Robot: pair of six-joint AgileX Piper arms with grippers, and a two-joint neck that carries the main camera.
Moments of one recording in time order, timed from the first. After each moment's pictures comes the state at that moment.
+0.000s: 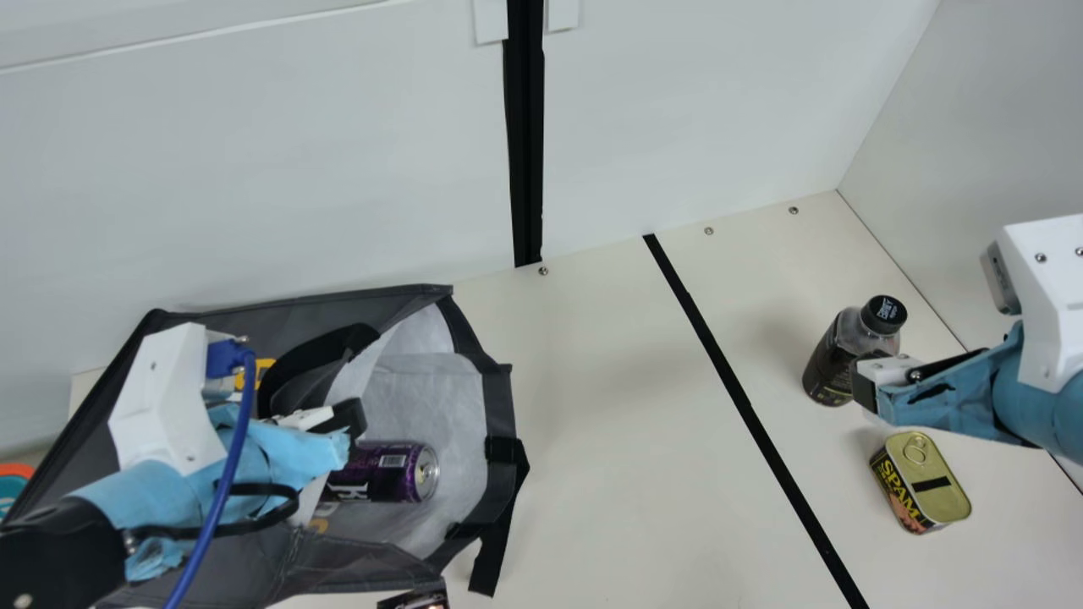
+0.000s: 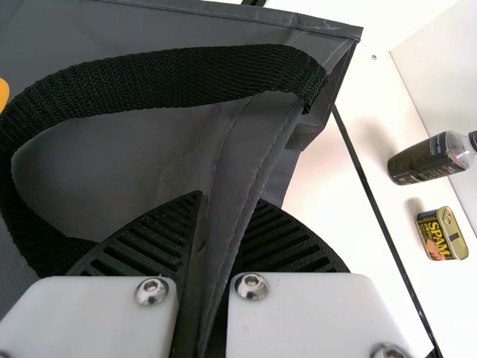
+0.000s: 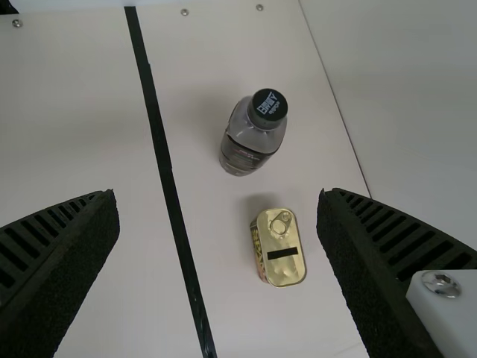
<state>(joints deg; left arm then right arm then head) -28.8 84.1 -74.0 -26.6 39.5 -3.3 -28.5 58.4 -77.5 0.4 69.8 -16.4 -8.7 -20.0</state>
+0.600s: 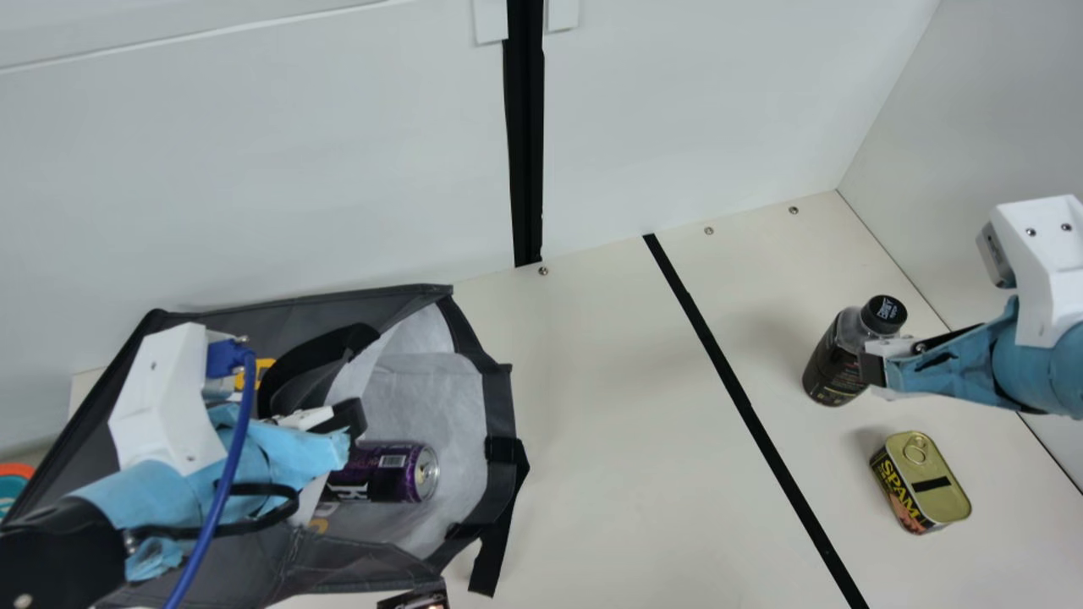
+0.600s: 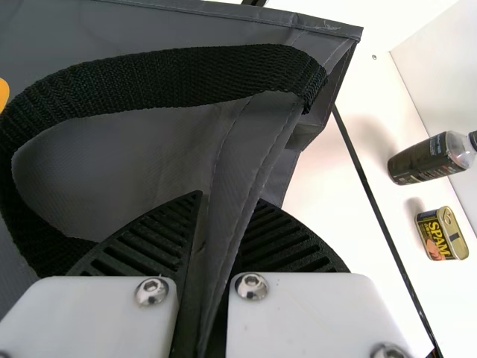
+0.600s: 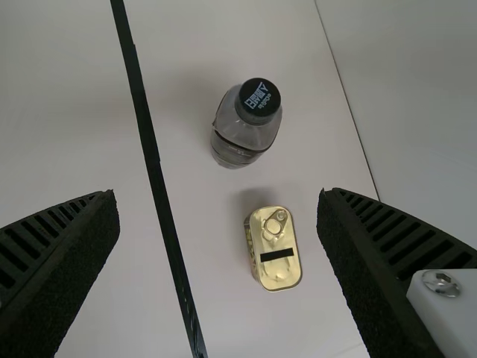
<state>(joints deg) -28.8 84.1 -74.0 -26.6 39.5 -3.3 -34.9 66.3 -80.0 4.5 69.9 -22.6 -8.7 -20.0</state>
